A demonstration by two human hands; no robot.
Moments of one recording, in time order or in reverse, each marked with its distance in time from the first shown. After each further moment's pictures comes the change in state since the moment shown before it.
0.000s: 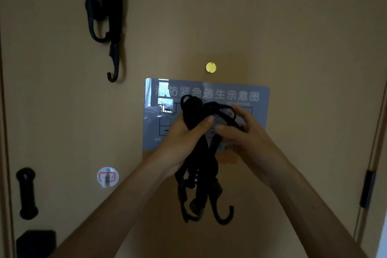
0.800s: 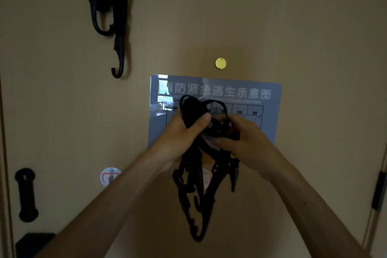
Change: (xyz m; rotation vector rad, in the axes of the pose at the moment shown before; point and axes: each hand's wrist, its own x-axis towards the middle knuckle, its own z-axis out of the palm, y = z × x) left_hand 0.013 -0.006 -0.033 0.193 0.023 -0.054; right_hand 0.020 0.013 0.013 -0.459 -0.043 -0.100
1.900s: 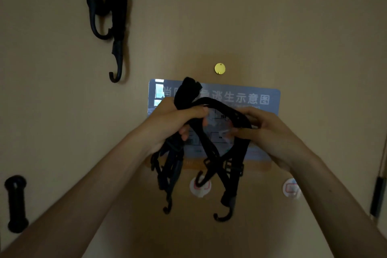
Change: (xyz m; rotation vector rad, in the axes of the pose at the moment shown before) left_hand 0.017 0.034 -0.020 0.036 -0.084 0.010; right_hand 0.011 -0.004 -0.035 0.115 0.060 0.073
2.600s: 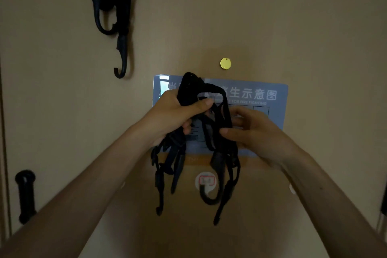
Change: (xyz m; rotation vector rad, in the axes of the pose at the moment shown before) left_hand -0.001 0.001 -0.005 0.064 0.041 0.059; right_hand 0.002 0.001 0.023 0.102 -0.163 0.000
